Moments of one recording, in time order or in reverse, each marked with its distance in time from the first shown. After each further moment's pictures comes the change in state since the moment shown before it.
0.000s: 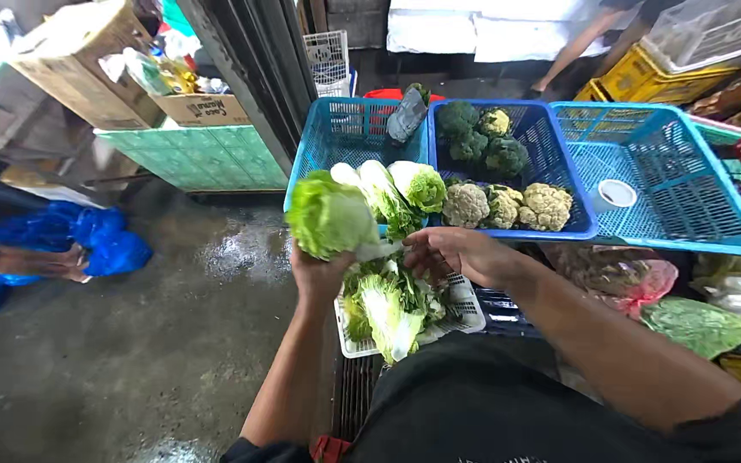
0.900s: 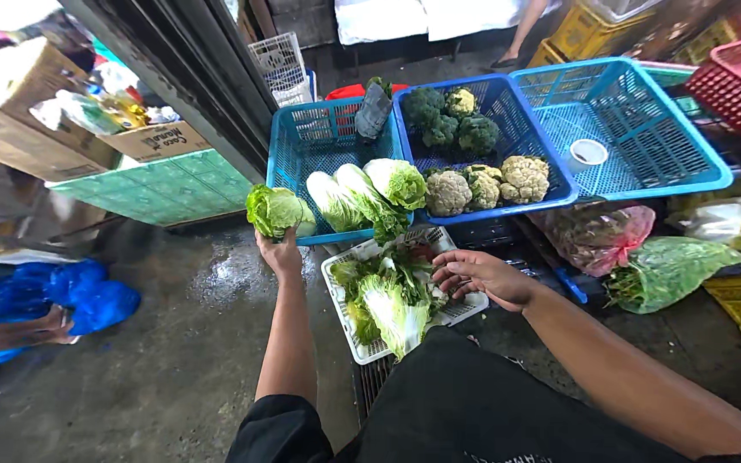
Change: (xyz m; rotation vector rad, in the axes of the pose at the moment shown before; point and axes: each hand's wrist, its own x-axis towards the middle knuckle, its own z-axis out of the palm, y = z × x) left_hand 0.096 -0.162 -0.028 0.253 0.172 -0.123; right_hand -0.040 0.085 -0.011 0.128 0.390 0.121
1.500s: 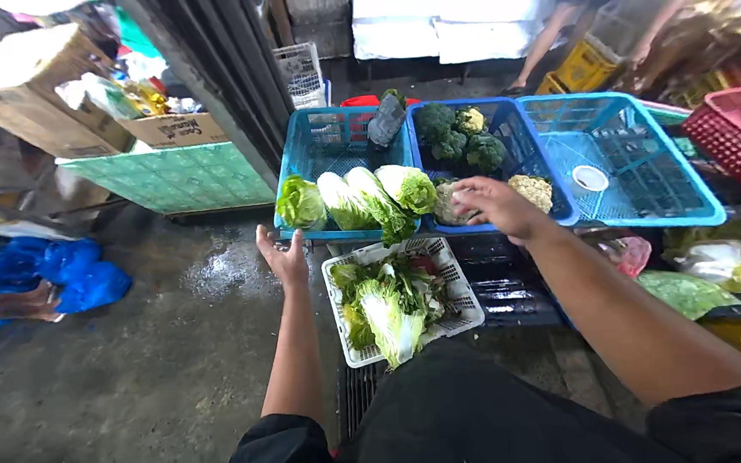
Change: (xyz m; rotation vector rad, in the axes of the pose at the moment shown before) left_hand -0.033 0.015 -0.028 0.001 0.001 -0.038; right_hand 0.022 -0.121 -0.009 -0.431 0.343 -0.221
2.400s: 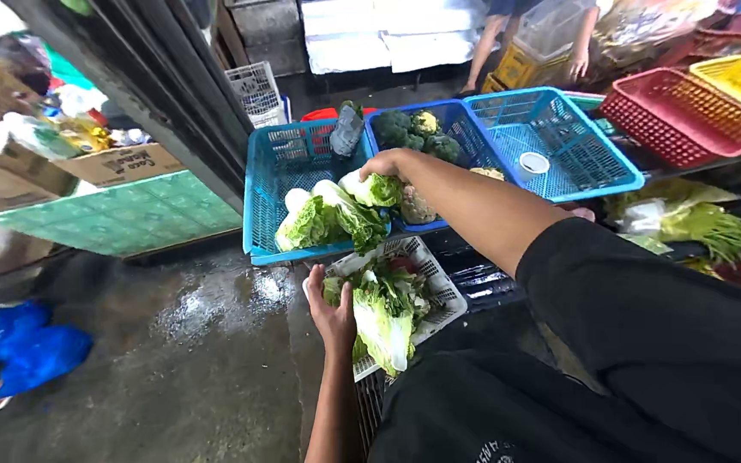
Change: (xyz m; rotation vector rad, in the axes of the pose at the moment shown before) left_hand -0.133 0.028 0.030 -0.065 -0.359 0.116; right_hand 0.169 -0.044 0.040 -0.288 -0.159 0.339
